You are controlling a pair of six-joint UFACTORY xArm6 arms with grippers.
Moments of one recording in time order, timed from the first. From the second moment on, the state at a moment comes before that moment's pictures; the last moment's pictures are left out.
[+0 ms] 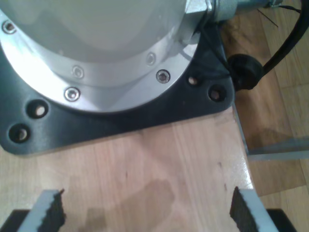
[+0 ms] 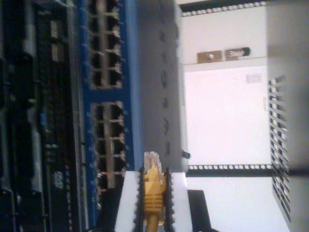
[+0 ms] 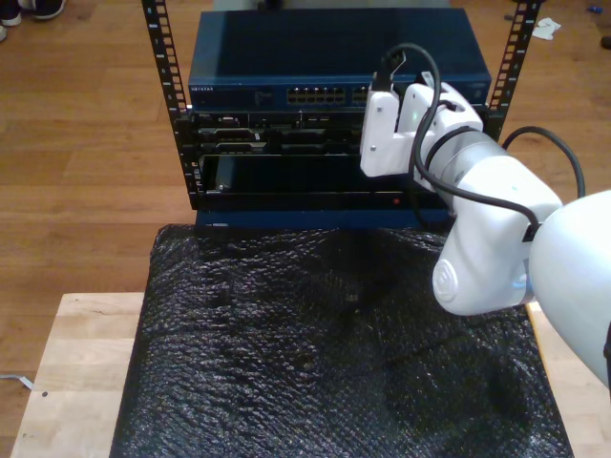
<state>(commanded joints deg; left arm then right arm) 78.3 -28.7 -6.9 6.0 63.7 -183.9 16.6 9.7 -43.9 4.7 -44.7 -86.1</state>
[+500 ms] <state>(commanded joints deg) 78.3 -28.7 -6.9 6.0 63.7 -183.9 14.3 13.0 -43.5 4.7 -54.2 -85.6</state>
